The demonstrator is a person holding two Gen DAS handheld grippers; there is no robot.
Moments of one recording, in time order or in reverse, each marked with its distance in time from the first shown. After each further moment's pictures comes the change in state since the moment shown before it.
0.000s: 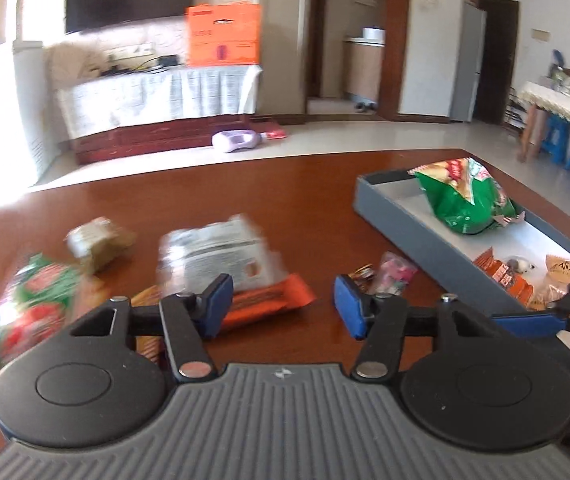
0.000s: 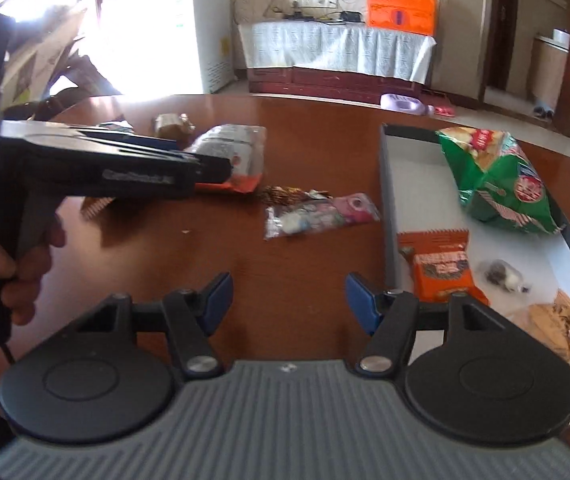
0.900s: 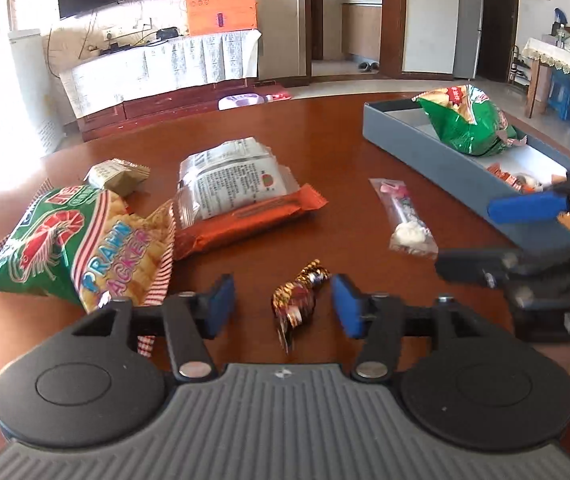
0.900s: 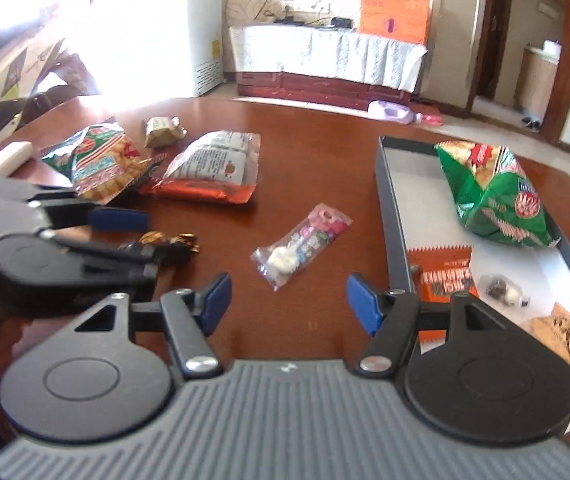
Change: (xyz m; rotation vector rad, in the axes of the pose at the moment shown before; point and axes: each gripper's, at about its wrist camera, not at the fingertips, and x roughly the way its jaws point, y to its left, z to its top) left arm -0.012 0.005 -0.046 0.056 0.115 0.045; right arm 0.002 0.020 0.008 -0.027 -0.021 -0.060
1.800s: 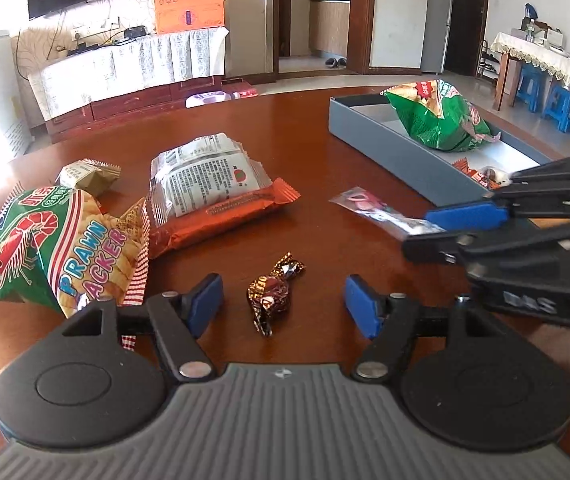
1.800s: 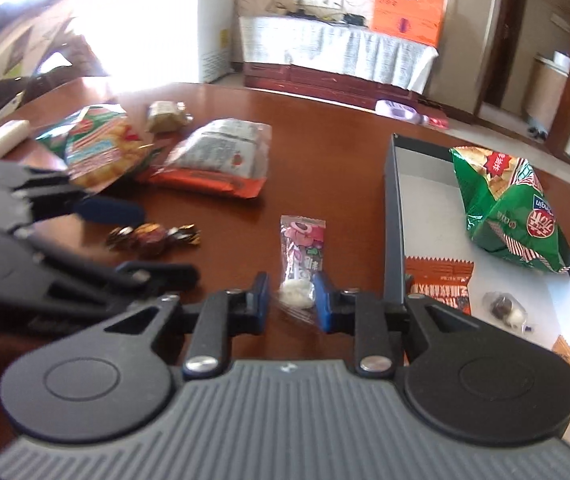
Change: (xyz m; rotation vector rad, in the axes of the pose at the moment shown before) left arm -0.001 0.003 -0.004 0.030 0.009 -0.099; right arm 0.009 0.004 -0.002 -0.072 0.017 0.019
